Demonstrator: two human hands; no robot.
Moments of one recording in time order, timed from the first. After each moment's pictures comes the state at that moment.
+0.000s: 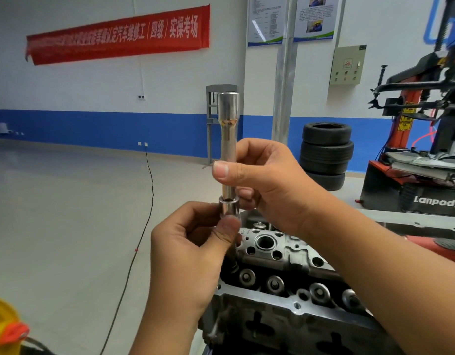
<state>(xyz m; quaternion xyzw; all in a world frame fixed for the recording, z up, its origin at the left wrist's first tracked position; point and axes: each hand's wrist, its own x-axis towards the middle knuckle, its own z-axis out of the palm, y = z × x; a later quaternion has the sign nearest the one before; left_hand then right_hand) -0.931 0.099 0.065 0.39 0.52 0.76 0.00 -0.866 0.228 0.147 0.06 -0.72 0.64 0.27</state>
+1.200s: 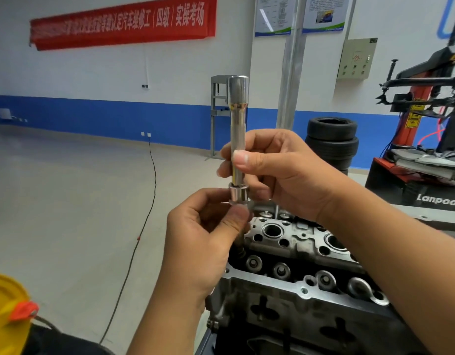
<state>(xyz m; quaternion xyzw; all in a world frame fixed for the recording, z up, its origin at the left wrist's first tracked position) -0.932 0.098 0.065 0.39 0.50 0.77 0.08 -0.858 0.230 0.154 0.06 -0.75 0.62 0.22</state>
